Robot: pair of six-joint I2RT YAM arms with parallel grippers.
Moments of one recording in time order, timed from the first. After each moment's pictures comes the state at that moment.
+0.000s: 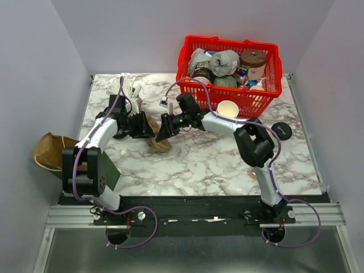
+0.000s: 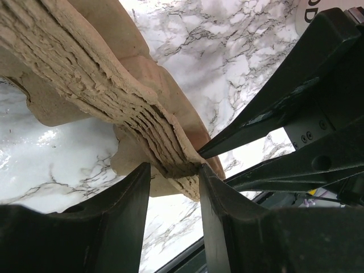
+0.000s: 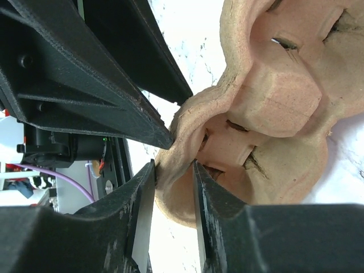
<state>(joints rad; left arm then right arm) -0.04 1.56 1.06 -0.56 0.63 -0.24 0.72 2.21 1.64 -0.08 -0.87 0.38</state>
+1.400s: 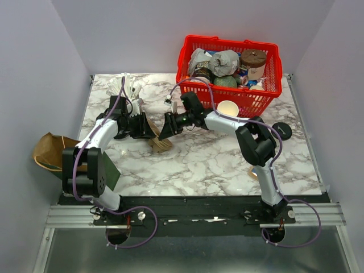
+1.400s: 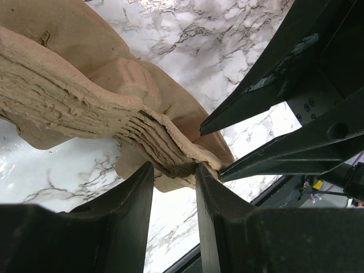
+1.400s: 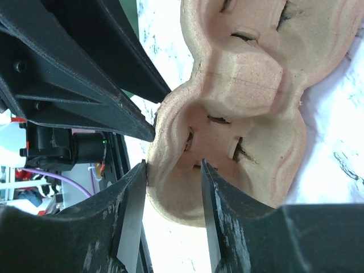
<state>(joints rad) -0.05 1.55 1.04 -0.54 0.65 -0.20 0.68 2.20 1.60 -0.06 -0.87 0.41</state>
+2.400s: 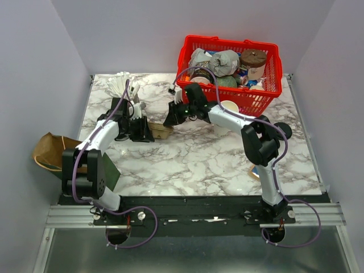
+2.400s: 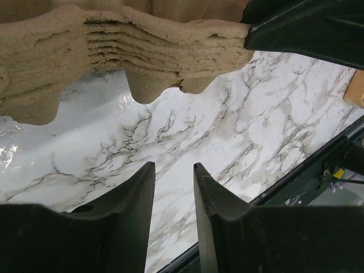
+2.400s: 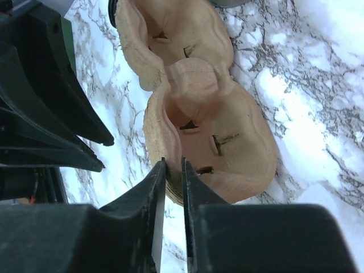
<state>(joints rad) -0.07 1.54 1.03 -0.59 0.61 -0.13 0.65 2.17 1.69 -0.13 -0.64 0.22</state>
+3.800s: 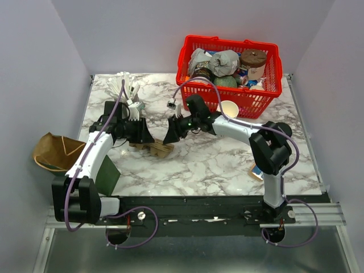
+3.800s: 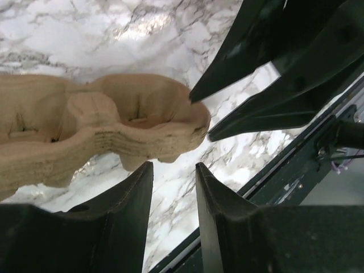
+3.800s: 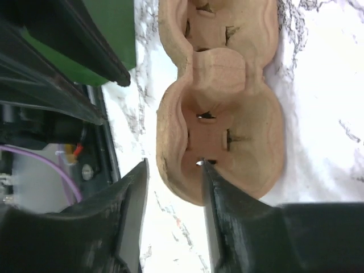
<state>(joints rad) -0.07 1.29 0.96 -0.60 0.70 -0.07 0.72 1.99 1.41 -0.07 -0.76 0.25</state>
